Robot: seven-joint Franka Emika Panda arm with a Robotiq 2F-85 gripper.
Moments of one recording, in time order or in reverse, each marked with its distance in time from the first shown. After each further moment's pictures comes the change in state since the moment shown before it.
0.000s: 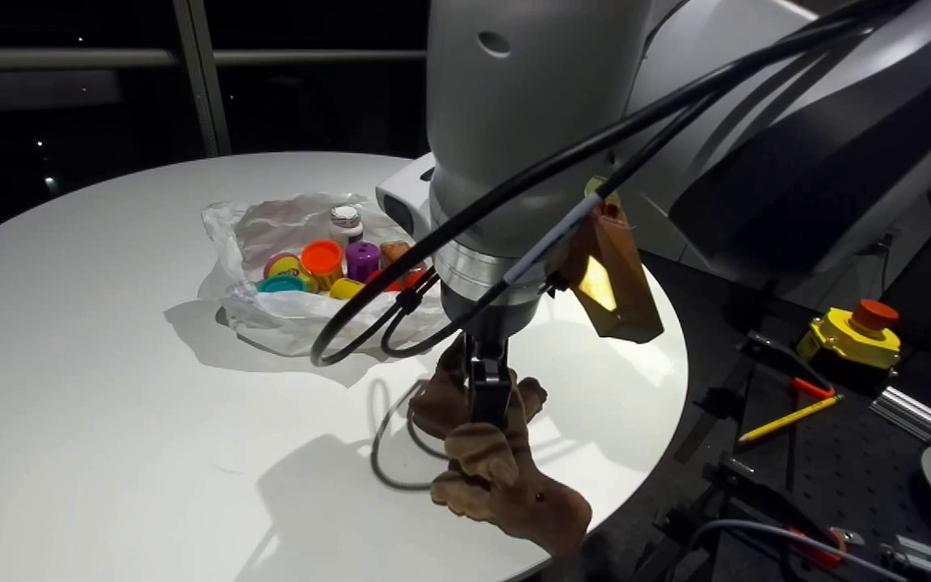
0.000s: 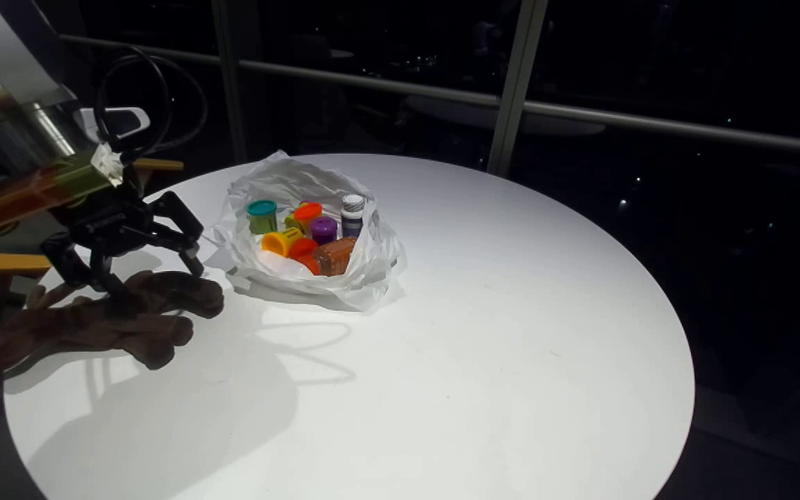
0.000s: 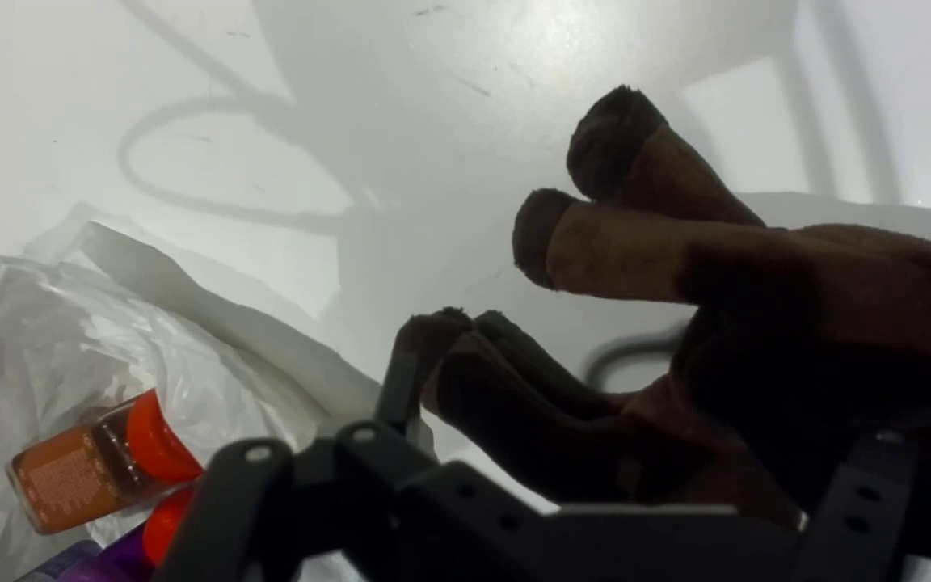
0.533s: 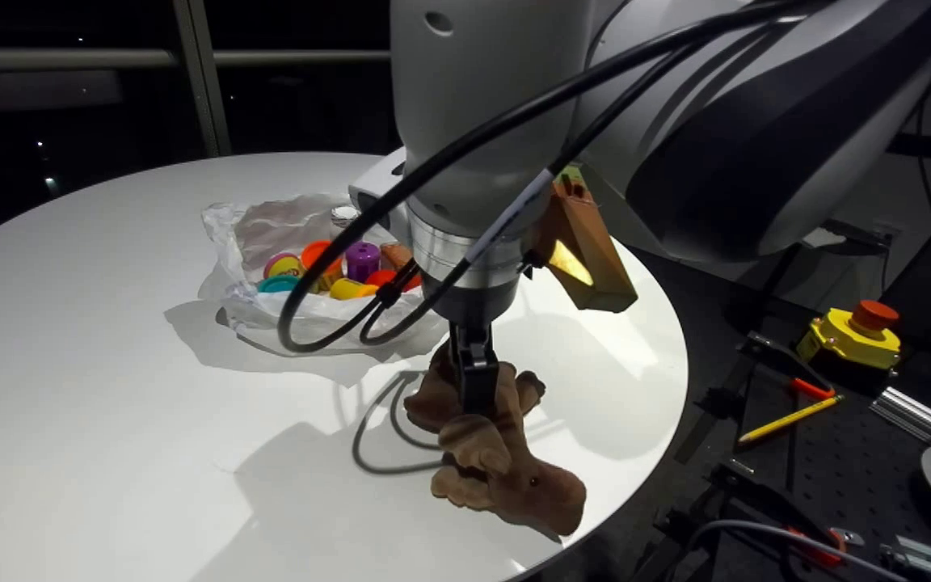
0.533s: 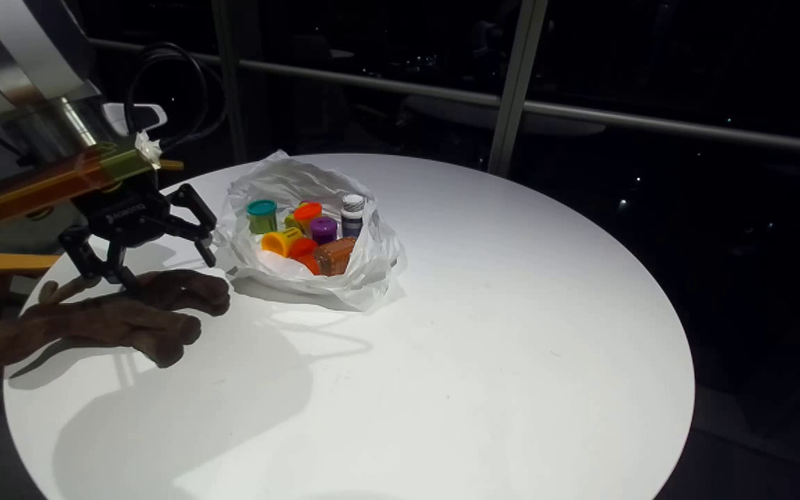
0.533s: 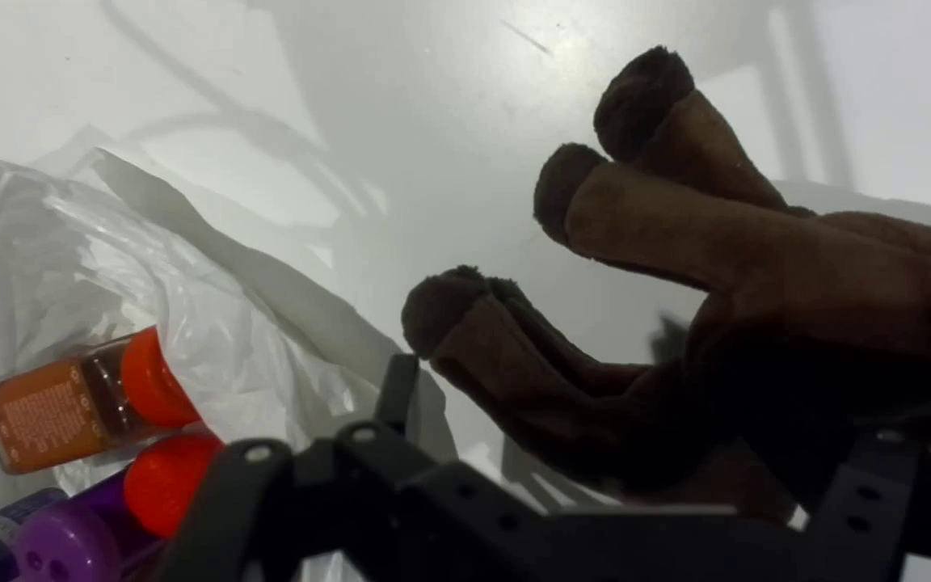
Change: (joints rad) arm -0.094 0.031 0.077 0.061 0.019 -0.035 -0.158
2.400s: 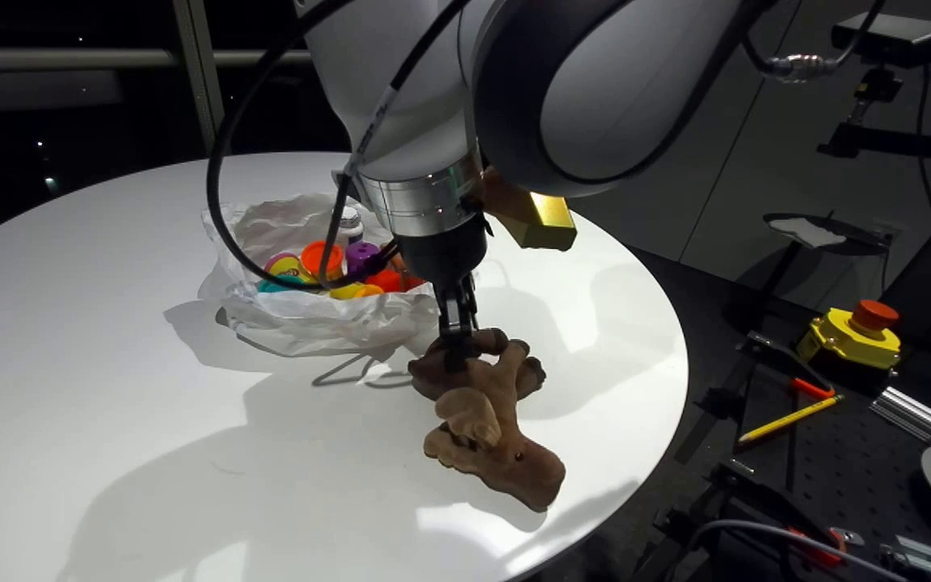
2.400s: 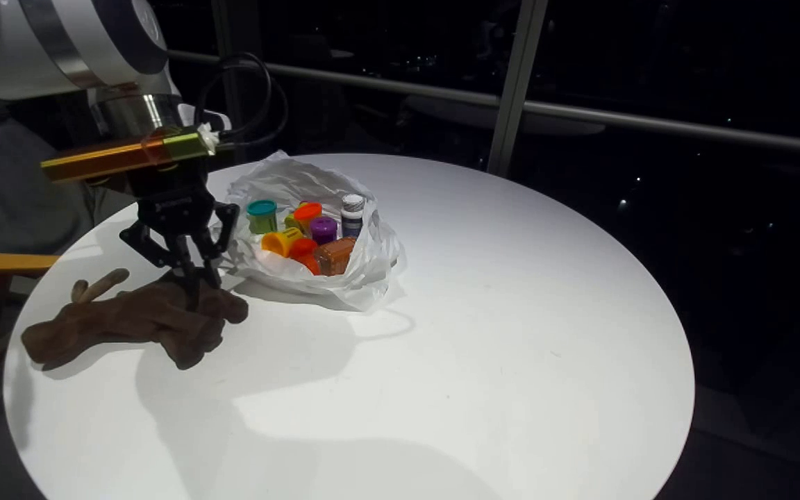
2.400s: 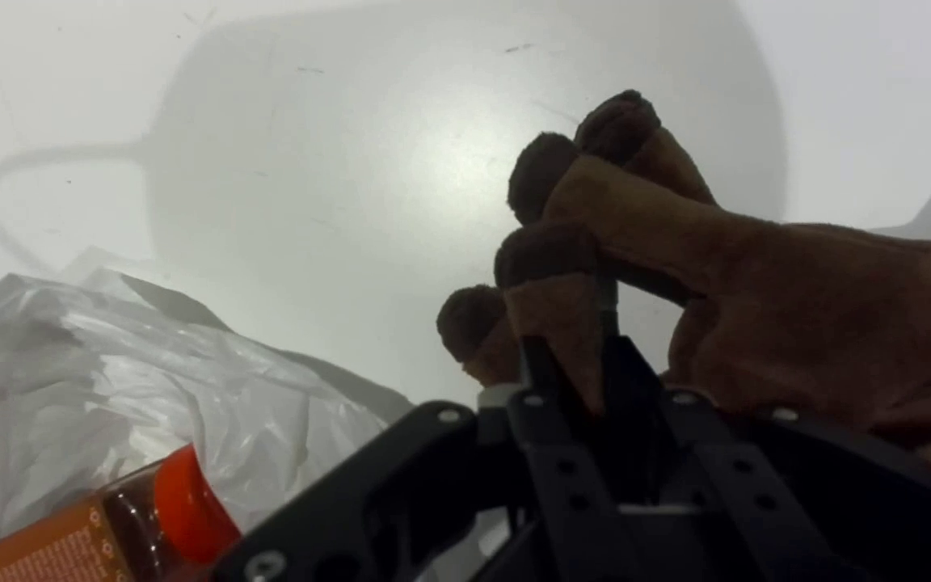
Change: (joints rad) arm -0.074 0.086 0.022 0.189 0.311 -0.252 -0.241
